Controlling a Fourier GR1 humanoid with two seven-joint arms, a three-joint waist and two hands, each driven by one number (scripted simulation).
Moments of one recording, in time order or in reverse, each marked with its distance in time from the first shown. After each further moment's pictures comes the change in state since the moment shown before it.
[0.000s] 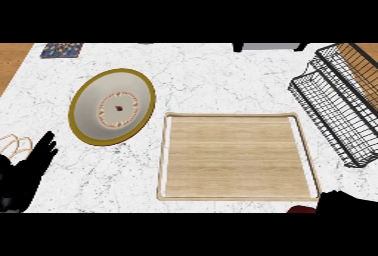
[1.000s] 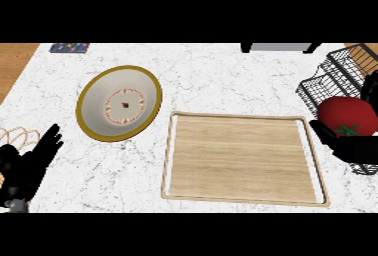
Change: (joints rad) left arm -0.064 0.002 -0.005 0.047 -0.022 -0.018 -0.002; right arm -0.655 0.081 -0.505 0.378 -0.677 0.242 -0.030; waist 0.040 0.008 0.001
